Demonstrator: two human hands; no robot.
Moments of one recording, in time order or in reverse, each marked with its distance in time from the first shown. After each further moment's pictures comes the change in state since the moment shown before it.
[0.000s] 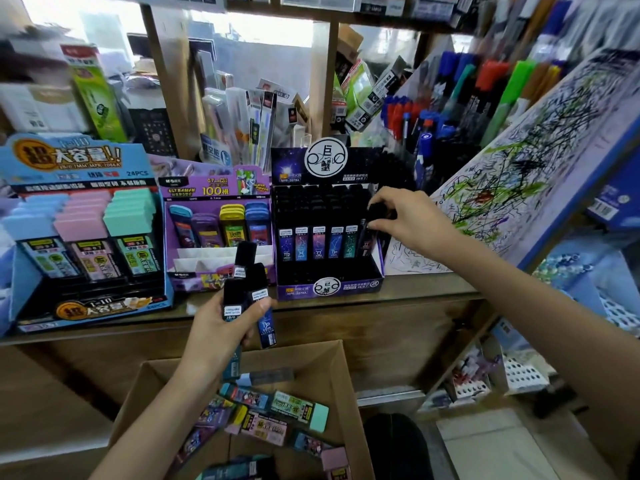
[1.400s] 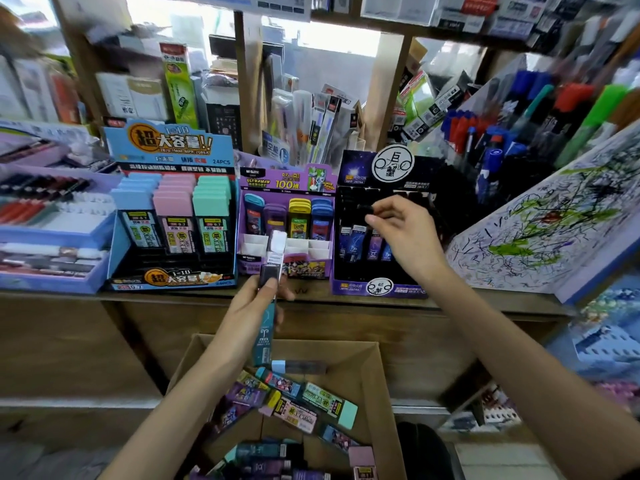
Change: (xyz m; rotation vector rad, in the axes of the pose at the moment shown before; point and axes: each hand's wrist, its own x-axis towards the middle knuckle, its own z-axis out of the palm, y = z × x) left_hand -0.015 0.014 -0.040 -0.227 0.006 -0.131; right_hand 0.002 -0.079 0.056 0.732 0.165 0.049
